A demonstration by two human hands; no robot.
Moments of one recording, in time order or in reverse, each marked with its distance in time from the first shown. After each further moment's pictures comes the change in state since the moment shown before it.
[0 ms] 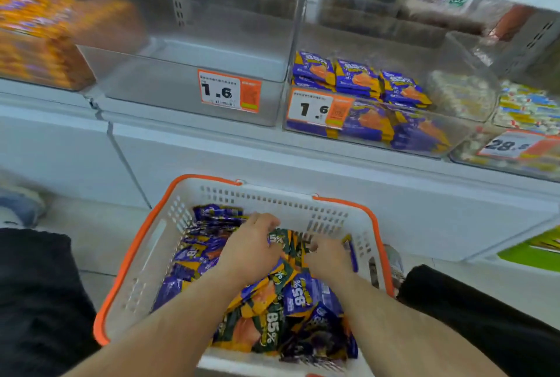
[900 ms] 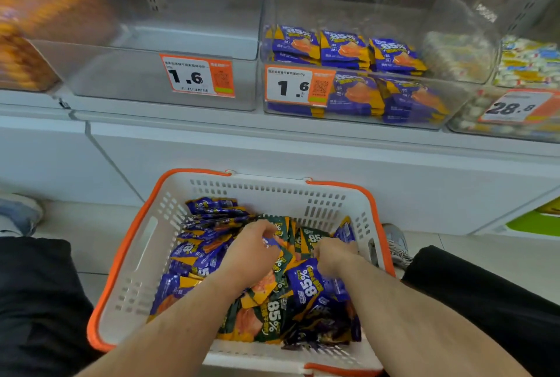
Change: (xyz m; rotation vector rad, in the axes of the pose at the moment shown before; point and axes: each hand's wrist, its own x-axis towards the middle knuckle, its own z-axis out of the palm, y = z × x) left_hand 0.005 -0.005 0.033 -0.148 -0.111 -0.216; right_hand 0.002 0.026 0.005 -0.235 -0.343 0.009
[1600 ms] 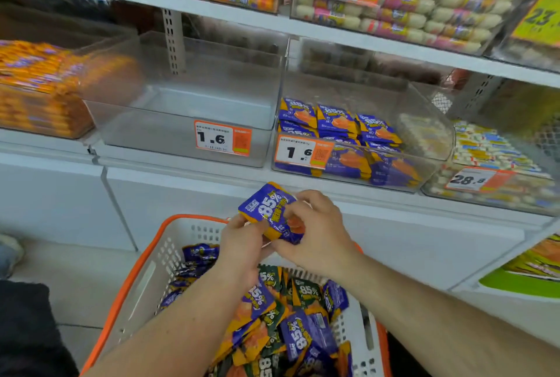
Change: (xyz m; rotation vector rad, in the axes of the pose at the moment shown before) left_hand -0.012 0.080 -0.073 -1.210 0.213 -0.114; right_hand -0.115 -0.073 -0.133 0.263 0.803 -0.516
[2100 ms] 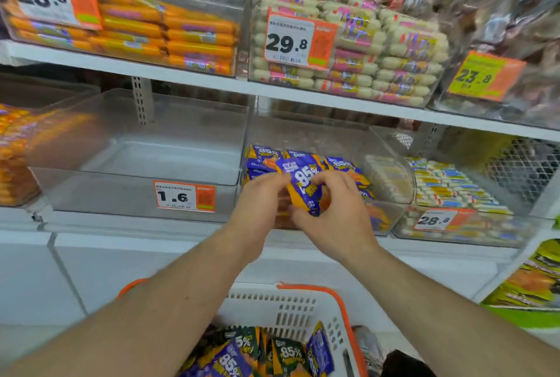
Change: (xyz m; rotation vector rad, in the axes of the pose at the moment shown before) left_hand 0.009 0.100 0.107 0.282 -0.429 0.295; right_hand 0.054 0.013 -0.096 0.113 0.514 0.103
